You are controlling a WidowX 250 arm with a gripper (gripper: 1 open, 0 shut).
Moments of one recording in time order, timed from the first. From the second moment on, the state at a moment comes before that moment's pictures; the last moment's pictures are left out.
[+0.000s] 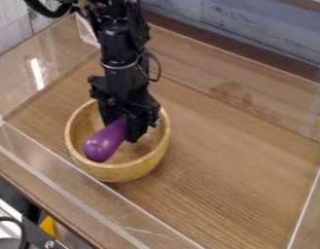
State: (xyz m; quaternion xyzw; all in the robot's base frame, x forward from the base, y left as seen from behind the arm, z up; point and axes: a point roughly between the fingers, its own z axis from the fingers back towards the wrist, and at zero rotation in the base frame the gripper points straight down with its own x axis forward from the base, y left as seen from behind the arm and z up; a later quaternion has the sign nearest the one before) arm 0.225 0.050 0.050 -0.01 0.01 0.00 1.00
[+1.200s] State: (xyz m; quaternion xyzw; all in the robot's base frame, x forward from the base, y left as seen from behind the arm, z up) arm 0.225 0.033 0.068 0.00 0.00 0.00 1.00
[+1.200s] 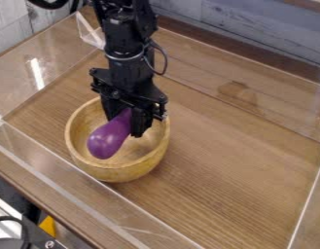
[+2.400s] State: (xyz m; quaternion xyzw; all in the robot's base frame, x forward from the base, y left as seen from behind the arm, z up) arm 0.225 -0.018 0.068 -0.01 0.00 -0.01 1.00
